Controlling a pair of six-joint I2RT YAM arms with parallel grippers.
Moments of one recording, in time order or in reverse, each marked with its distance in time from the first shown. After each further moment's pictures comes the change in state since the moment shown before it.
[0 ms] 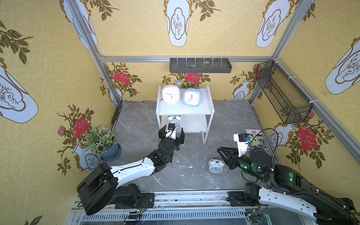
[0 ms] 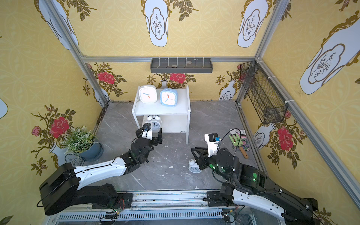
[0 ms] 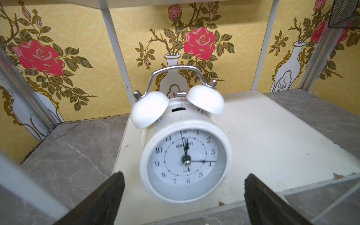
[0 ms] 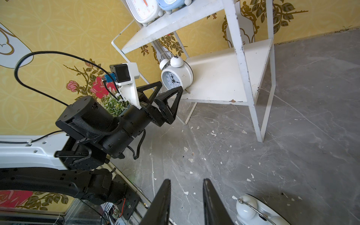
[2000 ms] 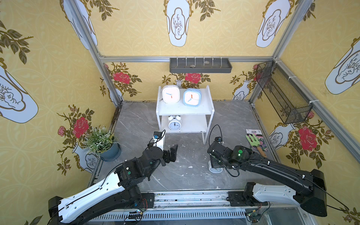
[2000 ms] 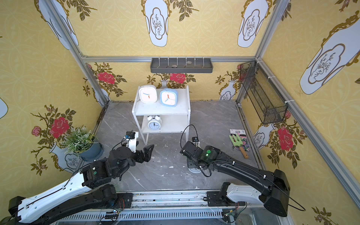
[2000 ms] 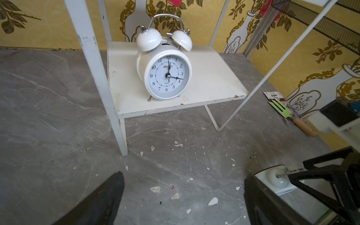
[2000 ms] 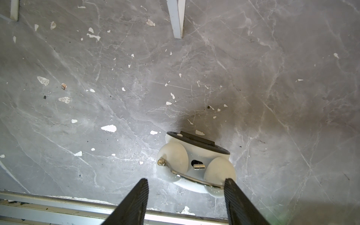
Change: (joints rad) left arm -0.143 -0.523 0.172 -1.032 0.208 -0.445; right arm -0.125 0.607 0.114 -0.418 -0.041 0.164
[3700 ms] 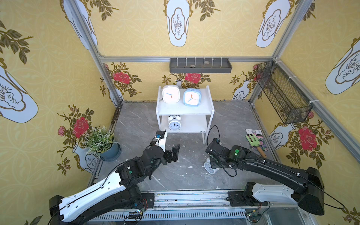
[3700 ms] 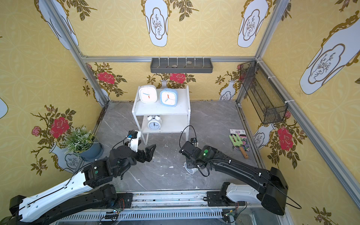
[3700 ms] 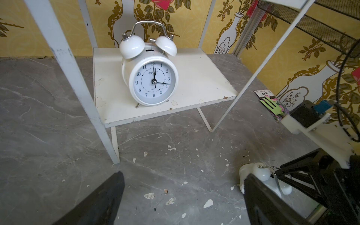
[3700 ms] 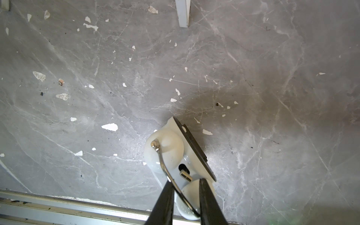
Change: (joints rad) left arm 0.003 0.013 -0.001 0.055 0.038 0.043; right arm -0.005 0.037 -0.027 0.058 -0.045 -0.003
